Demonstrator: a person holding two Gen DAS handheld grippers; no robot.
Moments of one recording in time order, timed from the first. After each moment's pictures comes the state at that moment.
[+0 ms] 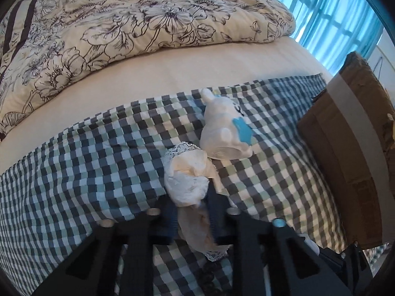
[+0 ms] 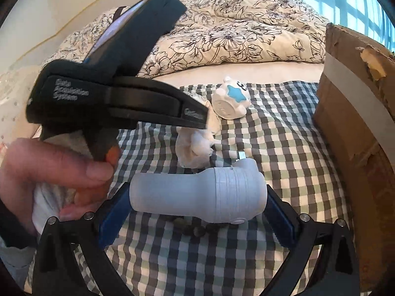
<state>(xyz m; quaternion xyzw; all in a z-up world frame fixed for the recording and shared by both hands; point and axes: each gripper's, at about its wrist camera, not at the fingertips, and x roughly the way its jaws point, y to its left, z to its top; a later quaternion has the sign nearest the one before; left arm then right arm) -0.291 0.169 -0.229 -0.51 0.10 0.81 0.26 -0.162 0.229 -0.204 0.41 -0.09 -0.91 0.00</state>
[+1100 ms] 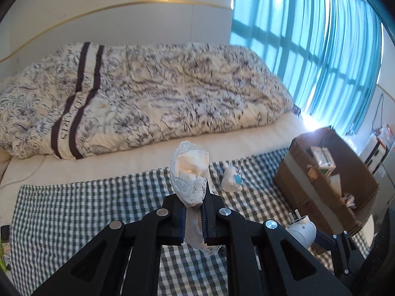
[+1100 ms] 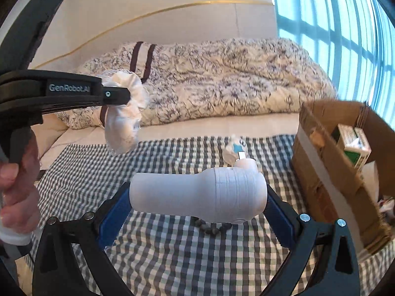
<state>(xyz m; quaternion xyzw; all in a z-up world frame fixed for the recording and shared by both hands) -0.186 0.062 -0.052 -0.35 0.03 0.92 0.19 -0.096 0.191 -0.104 0.31 -0.05 -0.95 0.00</state>
